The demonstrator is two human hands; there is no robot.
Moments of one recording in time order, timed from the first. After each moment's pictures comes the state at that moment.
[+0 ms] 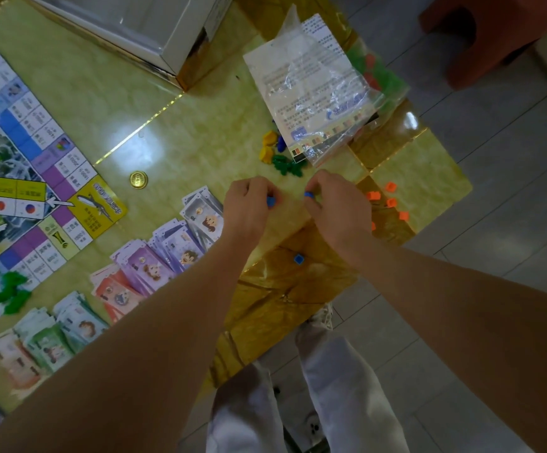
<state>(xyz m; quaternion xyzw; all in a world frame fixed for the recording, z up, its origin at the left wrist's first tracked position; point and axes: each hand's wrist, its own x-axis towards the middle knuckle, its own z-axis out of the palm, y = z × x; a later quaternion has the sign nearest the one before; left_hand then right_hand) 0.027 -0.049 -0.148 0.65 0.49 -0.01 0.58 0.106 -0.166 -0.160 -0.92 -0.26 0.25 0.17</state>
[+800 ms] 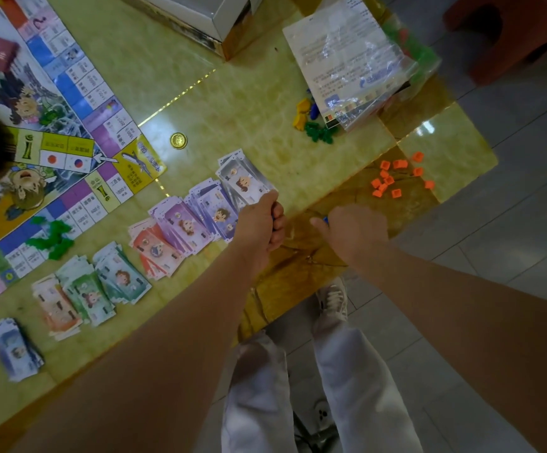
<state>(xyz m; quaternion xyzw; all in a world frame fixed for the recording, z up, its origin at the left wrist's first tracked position) -0.060 -0.071 -0.135 0.36 0.57 -0.07 0.74 0.034 -0.186 -0.138 -0.89 -0.33 0.32 -0.09</state>
